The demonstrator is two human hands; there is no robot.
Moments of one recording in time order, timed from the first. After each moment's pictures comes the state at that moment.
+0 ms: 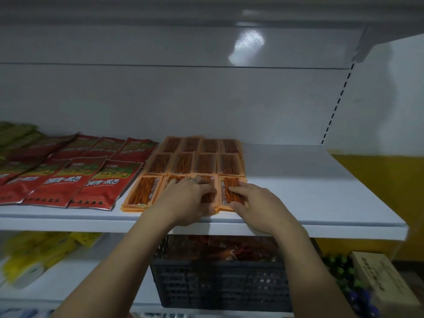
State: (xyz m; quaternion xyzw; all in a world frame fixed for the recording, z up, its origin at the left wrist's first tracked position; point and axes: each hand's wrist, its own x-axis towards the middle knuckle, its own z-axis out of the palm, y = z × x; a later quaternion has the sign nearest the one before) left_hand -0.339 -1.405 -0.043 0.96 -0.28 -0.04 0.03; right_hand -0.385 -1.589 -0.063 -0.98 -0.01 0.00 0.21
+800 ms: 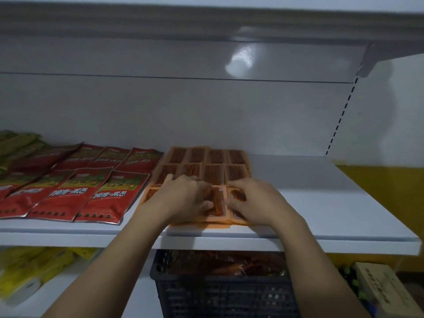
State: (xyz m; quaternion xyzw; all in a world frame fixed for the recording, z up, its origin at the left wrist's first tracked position) left_hand -0.311 -1.376 -0.022 0.96 -0.29 -0.02 0.04; right_hand -0.357 -1.567 -0.034 -0.99 -0.04 -0.04 0.15
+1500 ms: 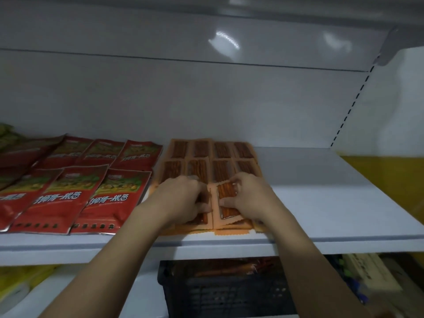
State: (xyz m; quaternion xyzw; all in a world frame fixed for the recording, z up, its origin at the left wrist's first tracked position) left_hand -0.271 -1.344 -0.035 0.94 -0.32 -0.06 0.06; right_hand -0.317 -1.519 -0.039 -0.95 0.09 0.01 0.30
